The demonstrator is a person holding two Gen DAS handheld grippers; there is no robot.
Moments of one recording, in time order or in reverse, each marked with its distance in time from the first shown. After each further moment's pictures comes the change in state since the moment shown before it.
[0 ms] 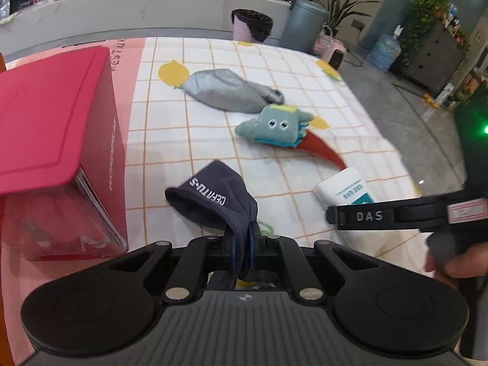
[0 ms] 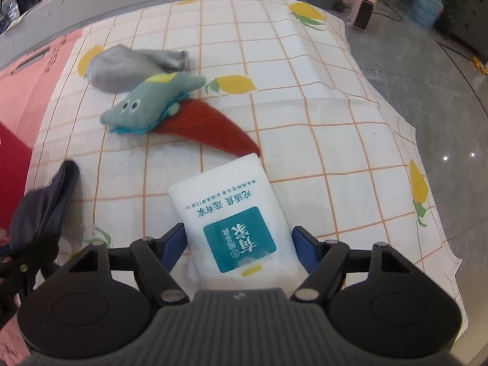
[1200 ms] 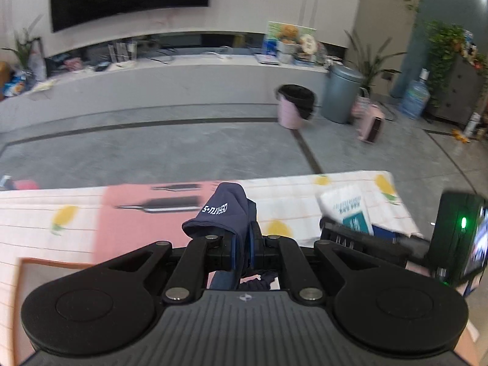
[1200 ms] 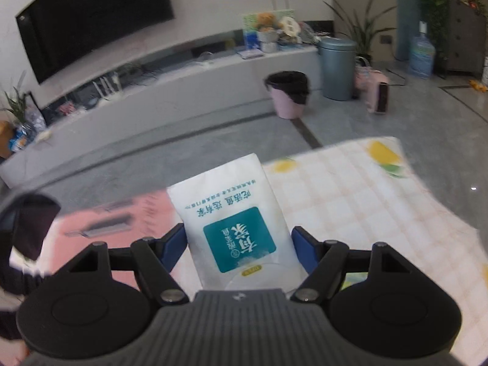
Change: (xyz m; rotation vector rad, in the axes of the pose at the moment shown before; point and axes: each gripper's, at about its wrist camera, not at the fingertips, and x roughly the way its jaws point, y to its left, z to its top) left arm -0.118 0.090 0.166 0.052 -0.204 0.205; right arm -0.062 0.155 0.126 0.164 -0.424 0.157
